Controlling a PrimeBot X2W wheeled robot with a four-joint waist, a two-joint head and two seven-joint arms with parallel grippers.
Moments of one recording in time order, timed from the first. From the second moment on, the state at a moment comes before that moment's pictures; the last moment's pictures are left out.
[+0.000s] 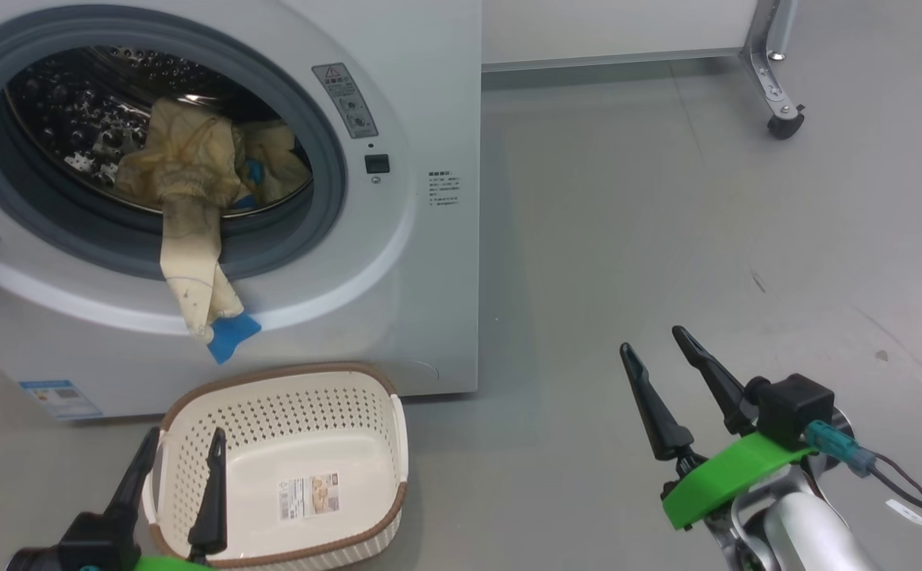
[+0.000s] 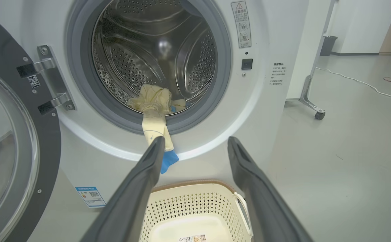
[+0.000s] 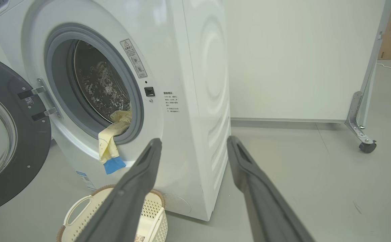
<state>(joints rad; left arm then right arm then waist) 0.02 0.18 -0.09 0.20 -0.17 -0.03 -0.26 -0.12 -0.05 0.23 0.27 0.22 0.13 -0.26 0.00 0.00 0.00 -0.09</state>
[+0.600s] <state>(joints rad) -0.11 0.15 -0.06 0.27 -0.17 -0.06 -0.26 -0.15 -0.05 0.23 0.24 0.22 0.13 -0.26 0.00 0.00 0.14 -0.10</state>
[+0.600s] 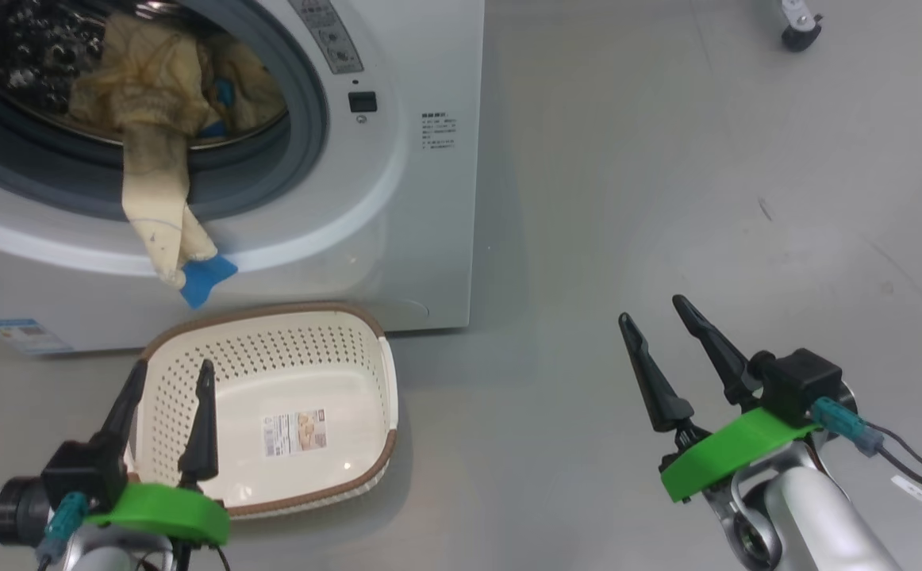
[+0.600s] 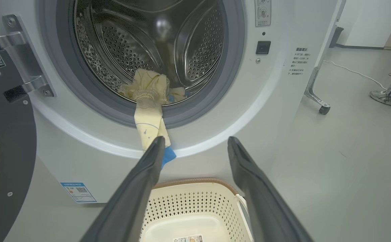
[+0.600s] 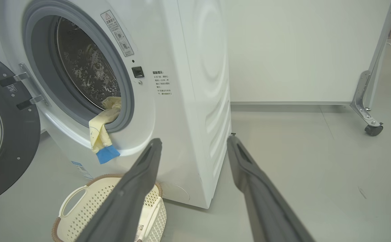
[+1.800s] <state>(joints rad) -0.98 0.28 0.00 1.02 -0.28 -0.12 -0.24 -0.35 -0.05 0.22 0.16 0.20 0.13 -0.26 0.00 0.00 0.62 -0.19</state>
